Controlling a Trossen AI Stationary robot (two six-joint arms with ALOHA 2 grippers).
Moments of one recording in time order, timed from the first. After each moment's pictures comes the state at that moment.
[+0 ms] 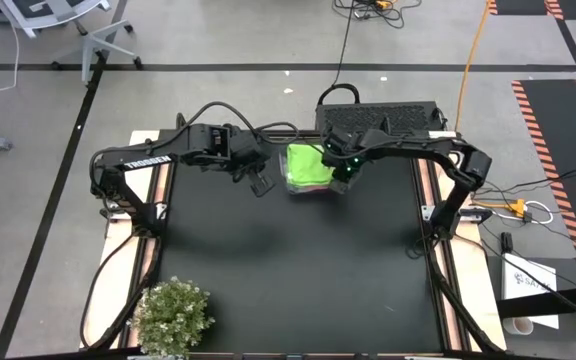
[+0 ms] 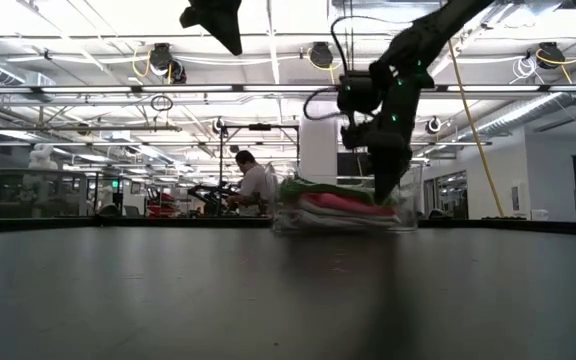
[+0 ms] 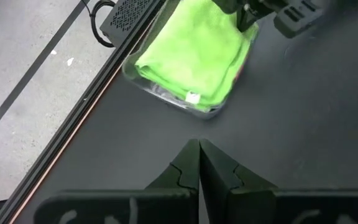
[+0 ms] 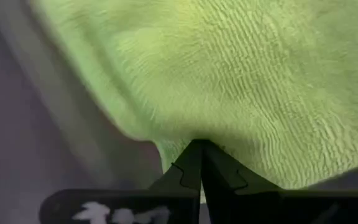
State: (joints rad) left arm 0.14 1.64 1.82 -1.23 -0.32 -0.32; right arm -0.52 1.73 1.16 -0.75 -0.11 -0.09
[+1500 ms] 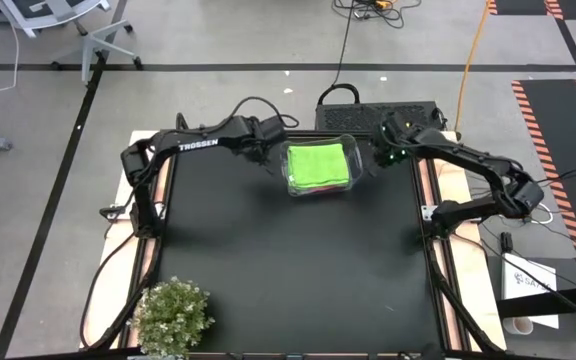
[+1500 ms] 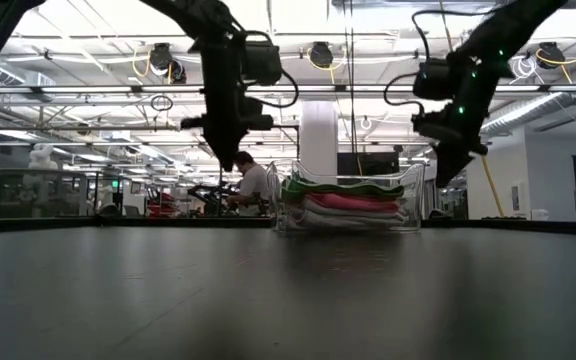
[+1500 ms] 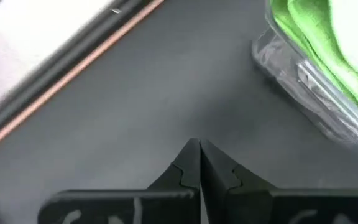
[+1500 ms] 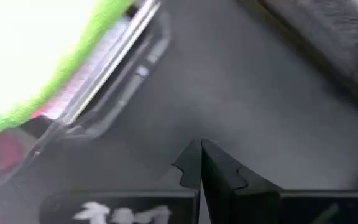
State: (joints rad) left arm 0.45 1.88 1.59 -1.04 -0.25 -0.45; right arm -0.85 1.29 0.83 -0.68 -0.01 -0.05
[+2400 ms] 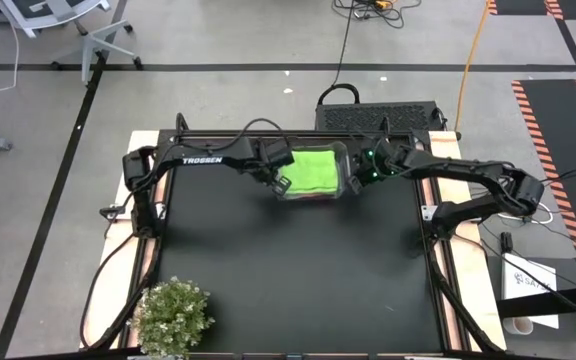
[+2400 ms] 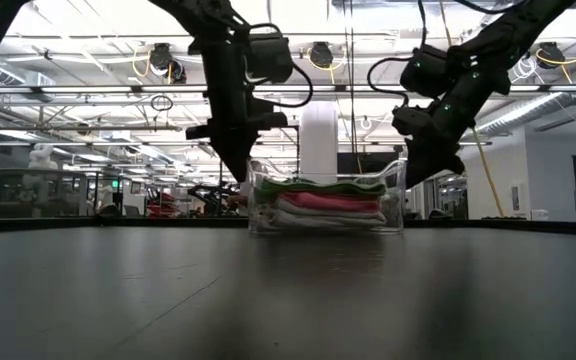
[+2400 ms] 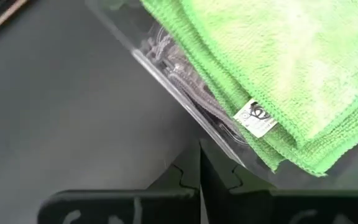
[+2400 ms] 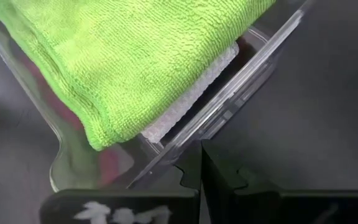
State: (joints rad) left arm 0.32 1.88 1.47 -0.87 -0.17 -0.55; right arm -0.60 1.29 0.66 -0.29 -0.20 0.28
